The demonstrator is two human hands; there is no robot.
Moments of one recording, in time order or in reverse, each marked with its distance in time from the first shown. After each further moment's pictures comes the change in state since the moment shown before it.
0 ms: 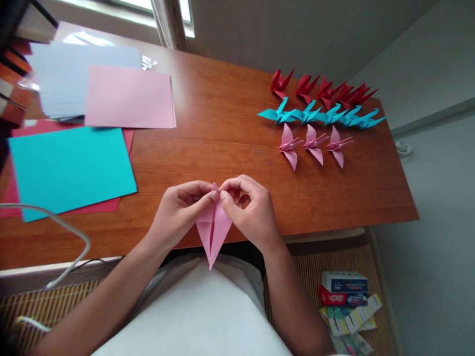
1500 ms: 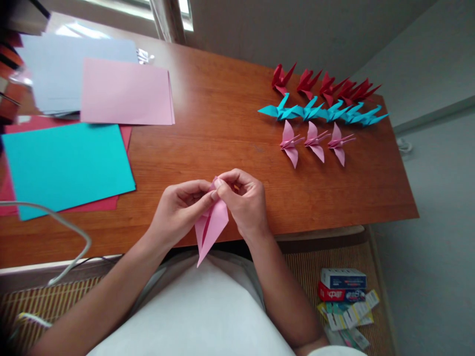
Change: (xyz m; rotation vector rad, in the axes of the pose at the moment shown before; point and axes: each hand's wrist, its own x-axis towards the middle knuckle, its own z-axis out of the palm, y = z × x) left_hand 0.000 -0.001 0.001 0.007 -0.016 -0.018; right_hand 0.013 0.010 0.028 0.412 0.176 0.155
